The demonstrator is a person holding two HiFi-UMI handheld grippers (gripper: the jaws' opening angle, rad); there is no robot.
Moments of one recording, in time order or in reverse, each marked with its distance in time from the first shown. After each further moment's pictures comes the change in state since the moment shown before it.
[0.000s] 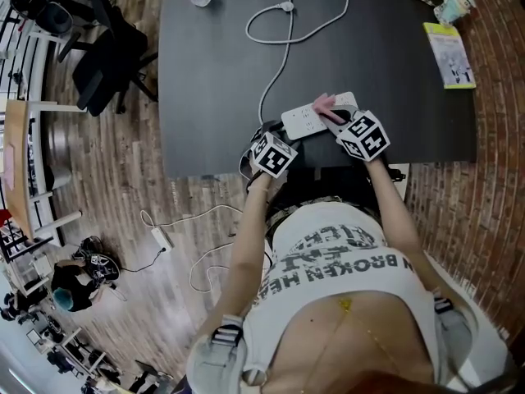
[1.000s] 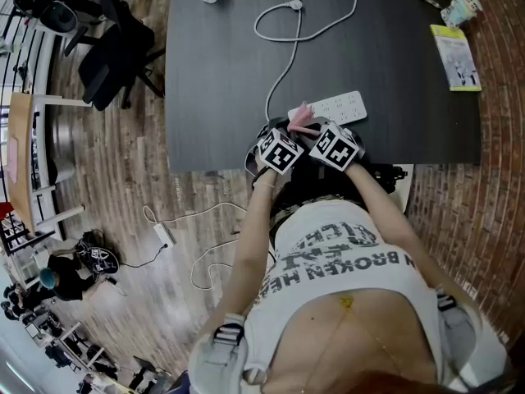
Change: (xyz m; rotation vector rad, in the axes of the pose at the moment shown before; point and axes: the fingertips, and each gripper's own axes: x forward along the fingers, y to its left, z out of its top) left arm 0.000 -0.001 0.000 -0.005 0.000 -0.006; right arm 0.064 0.083 -0.015 -0.255 0.157 0.133
